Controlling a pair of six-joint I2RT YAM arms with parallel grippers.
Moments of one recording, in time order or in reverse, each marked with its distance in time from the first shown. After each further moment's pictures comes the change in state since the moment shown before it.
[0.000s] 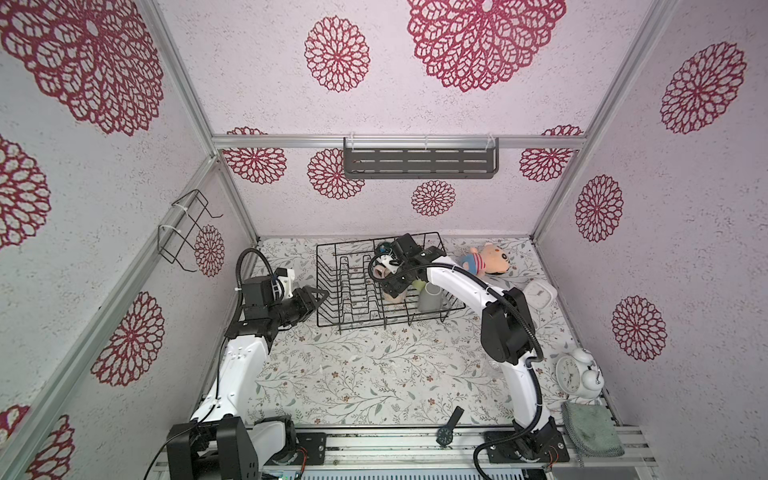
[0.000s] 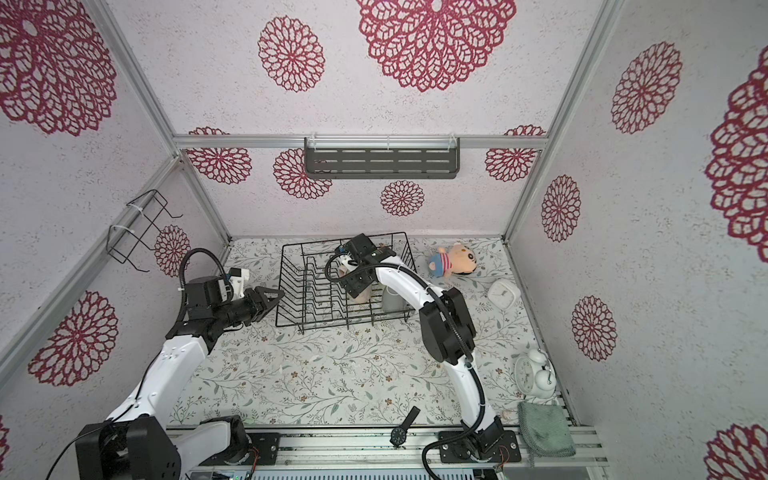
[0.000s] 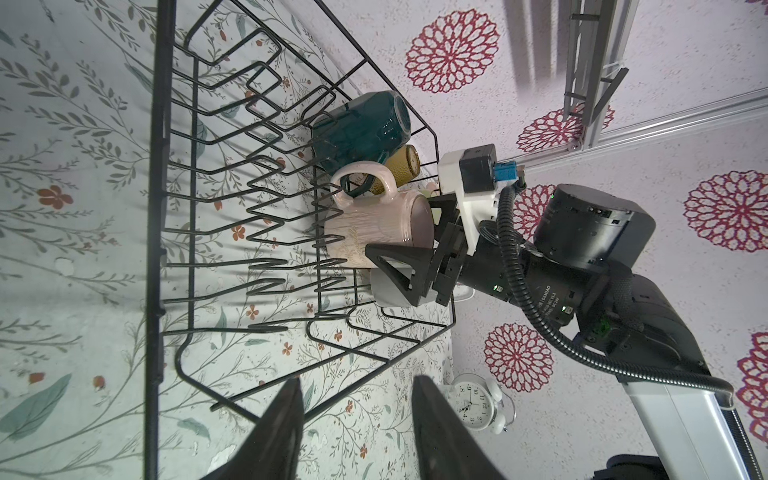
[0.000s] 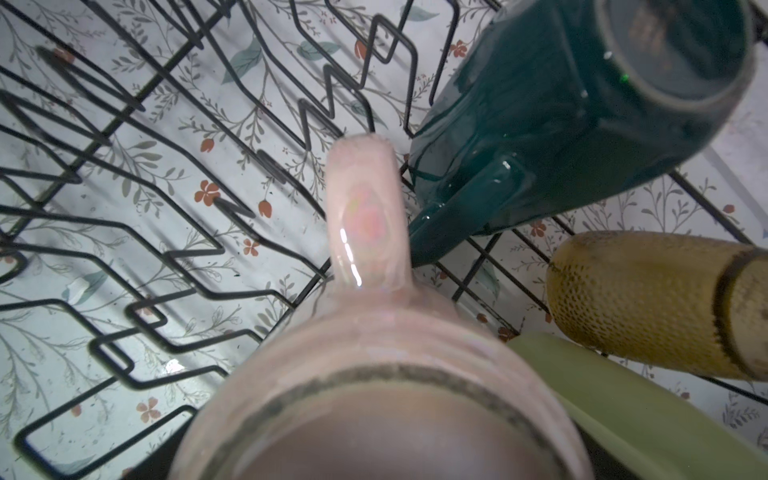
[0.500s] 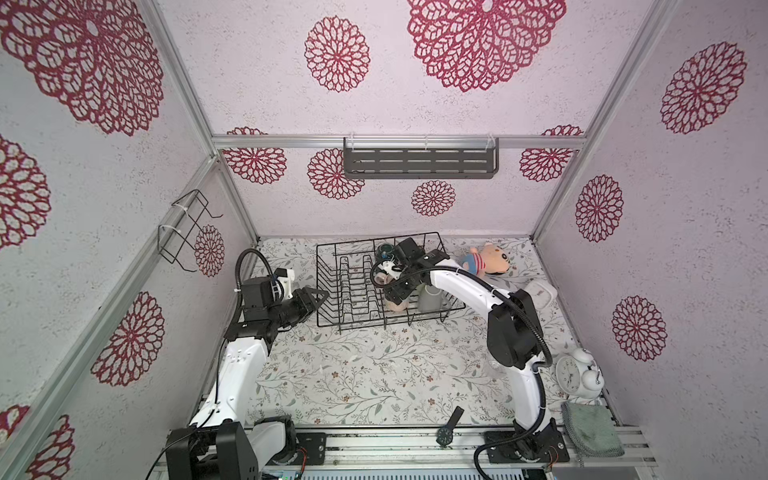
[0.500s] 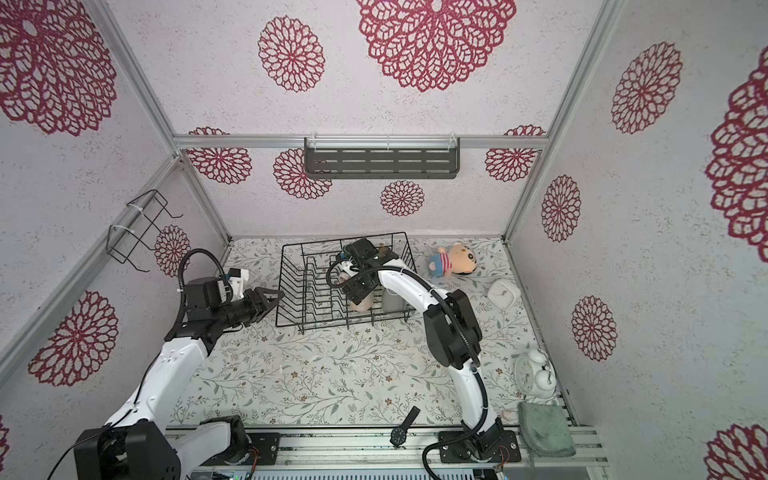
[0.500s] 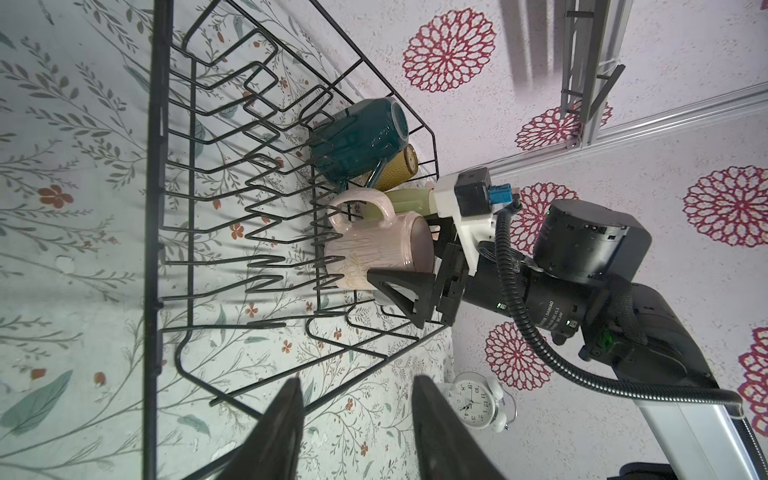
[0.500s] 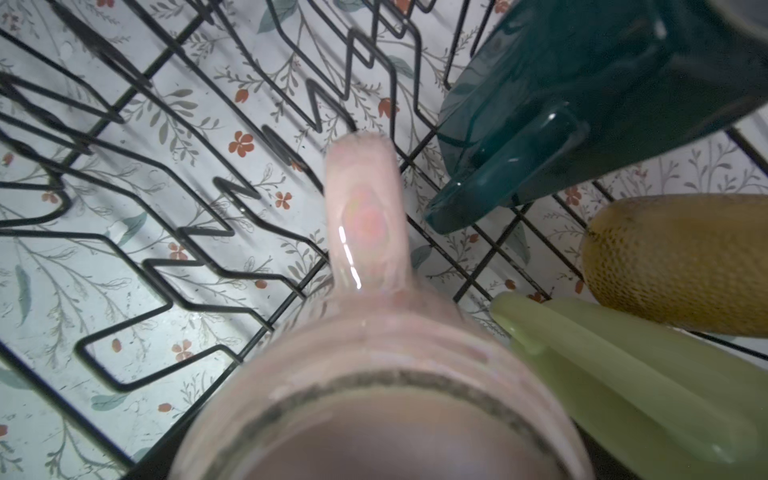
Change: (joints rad) left arm -0.001 -0.026 -0.004 -0.014 -0.006 0.008; right arm 0.012 -0.080 -0.110 -0.018 -0.021 -0.017
